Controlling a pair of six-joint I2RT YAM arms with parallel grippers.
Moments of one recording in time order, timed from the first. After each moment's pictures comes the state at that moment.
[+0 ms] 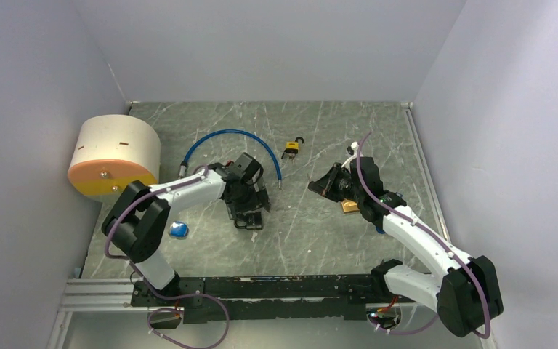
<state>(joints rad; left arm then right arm) -0.68 1.64 1.03 -0.58 0.08 -0.96 0.42 1.05 0.63 -0.11 -0.24 0.80</state>
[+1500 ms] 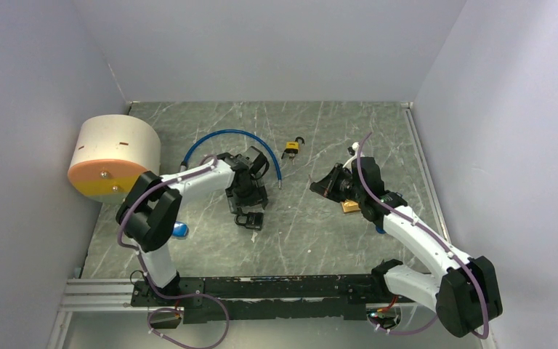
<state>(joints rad) -0.68 1.76 1.20 -0.77 -0.03 -0.95 0.40 1.05 0.63 -0.13 -0.25 0.78</state>
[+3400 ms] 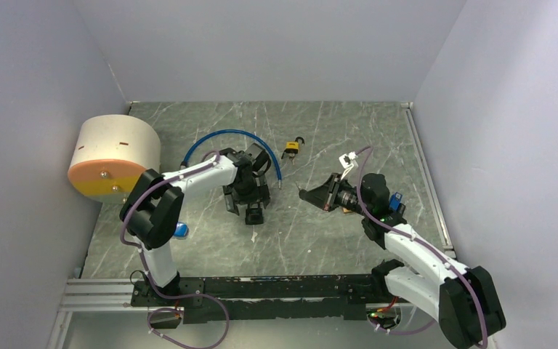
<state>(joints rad) -0.68 1.80 1.28 -0.86 -0.05 -0.91 0.38 0.97 0.39 0.34 -0.60 0.74</state>
